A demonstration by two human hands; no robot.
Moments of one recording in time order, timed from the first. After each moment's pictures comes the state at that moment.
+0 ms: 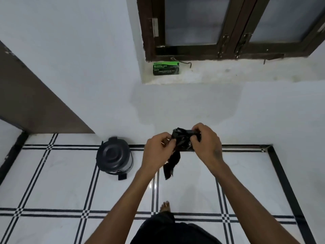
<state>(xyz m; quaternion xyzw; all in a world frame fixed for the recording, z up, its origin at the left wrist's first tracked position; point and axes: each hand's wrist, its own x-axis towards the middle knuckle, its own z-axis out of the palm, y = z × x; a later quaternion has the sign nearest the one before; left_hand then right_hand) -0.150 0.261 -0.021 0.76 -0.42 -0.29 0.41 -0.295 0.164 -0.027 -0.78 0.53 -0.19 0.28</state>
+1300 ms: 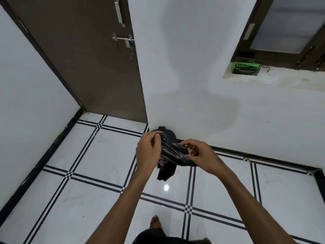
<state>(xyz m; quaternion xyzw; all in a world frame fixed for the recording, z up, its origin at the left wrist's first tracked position) 0.065 0.572 -0.025 0.82 -0.26 -0.14 0.49 -0.090 0.439 -0.027 -0.82 0.27 -0.07 0.50</state>
